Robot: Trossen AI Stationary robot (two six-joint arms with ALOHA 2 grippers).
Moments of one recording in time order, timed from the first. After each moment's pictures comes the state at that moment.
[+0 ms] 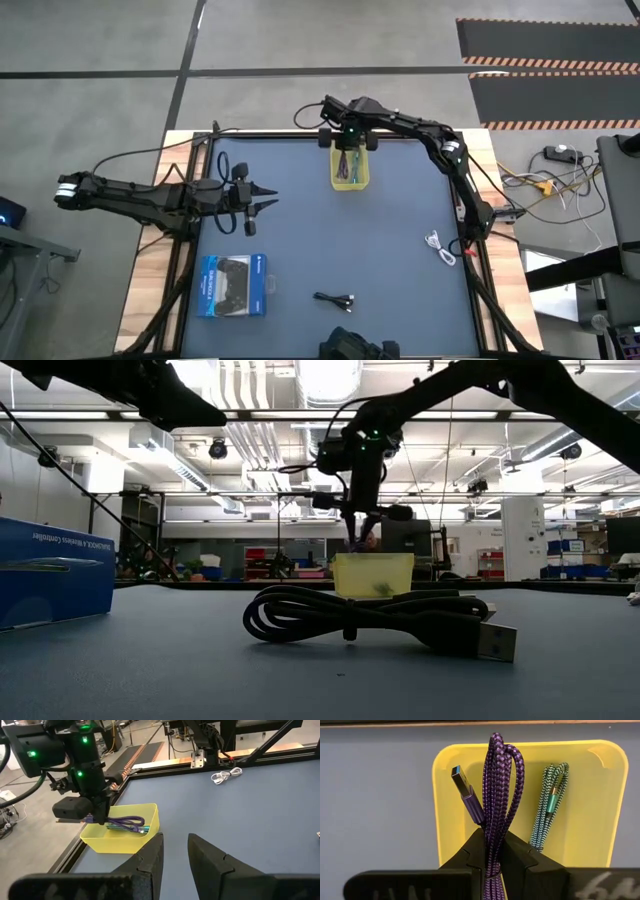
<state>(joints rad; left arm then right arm) -0.07 0.78 0.56 -0.03 -0.33 0.12 -0.57 2.24 2.02 -1.11 0.00 0.99</state>
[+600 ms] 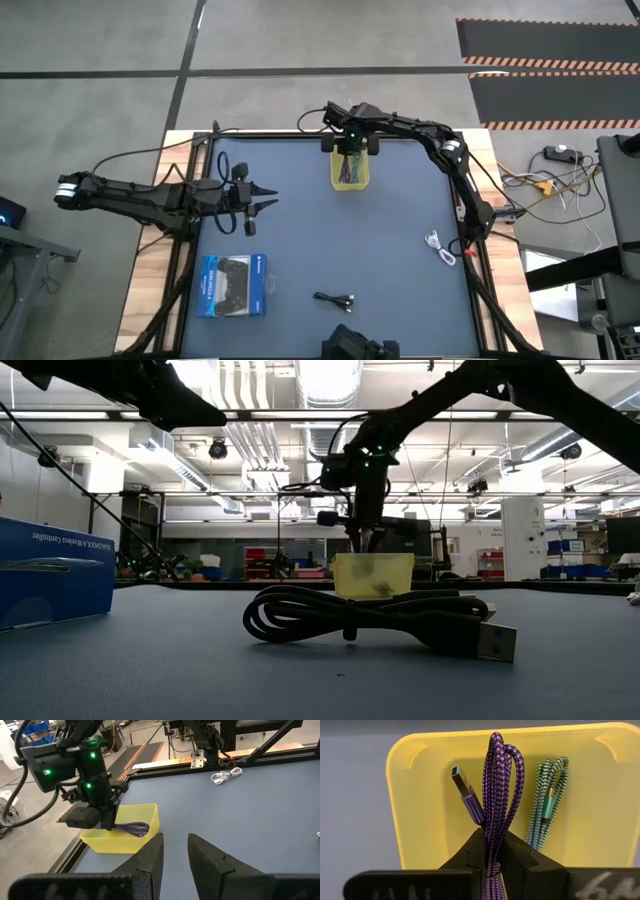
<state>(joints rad) -0.07 0.78 0.56 -0.03 -0.33 0.12 -0.58 2.24 1.90 -1.02 -0.01 1.00</state>
